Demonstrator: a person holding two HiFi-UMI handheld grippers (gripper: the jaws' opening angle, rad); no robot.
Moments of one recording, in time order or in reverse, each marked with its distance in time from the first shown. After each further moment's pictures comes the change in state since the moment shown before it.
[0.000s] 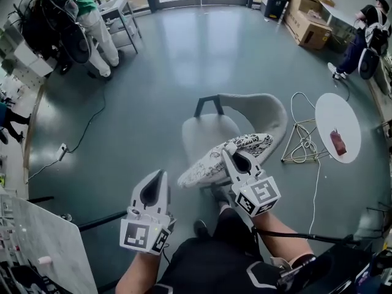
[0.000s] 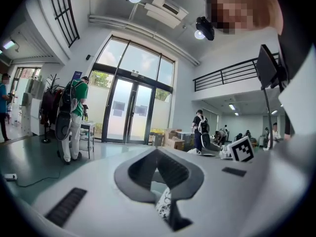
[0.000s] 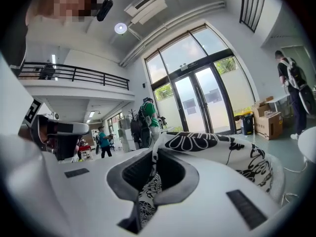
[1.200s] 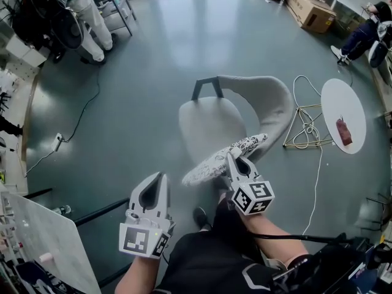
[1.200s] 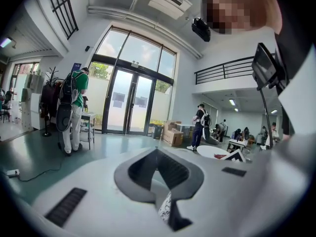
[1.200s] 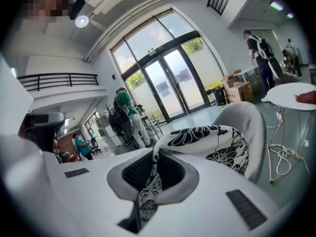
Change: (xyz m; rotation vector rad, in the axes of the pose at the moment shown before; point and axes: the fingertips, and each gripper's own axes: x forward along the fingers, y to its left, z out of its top) left arm 0.003 -0.003 -0.049 -0.015 0.106 -0.008; right arm -0.018 -0.041 -0.125 0.275 0.166 -0.231
